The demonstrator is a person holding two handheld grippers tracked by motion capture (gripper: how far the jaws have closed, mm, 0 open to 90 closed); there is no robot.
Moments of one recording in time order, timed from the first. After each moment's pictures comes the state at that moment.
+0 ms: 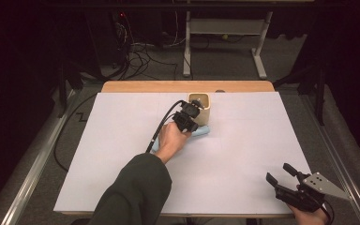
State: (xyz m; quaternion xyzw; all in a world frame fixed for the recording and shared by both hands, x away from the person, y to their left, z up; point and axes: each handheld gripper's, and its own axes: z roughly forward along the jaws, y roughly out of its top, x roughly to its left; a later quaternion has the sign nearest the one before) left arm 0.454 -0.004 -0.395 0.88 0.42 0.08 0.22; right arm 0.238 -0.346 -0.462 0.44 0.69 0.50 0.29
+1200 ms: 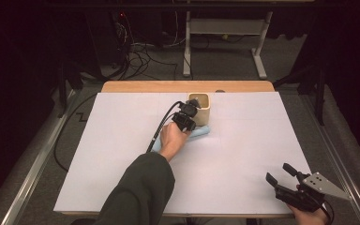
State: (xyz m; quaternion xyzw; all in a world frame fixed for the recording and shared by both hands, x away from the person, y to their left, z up) left arm 0.473 -0.002 -0.416 0.86 0.46 0.07 0.20; right arm 0.239 -0.346 -0.462 0.44 0.69 0.50 0.29
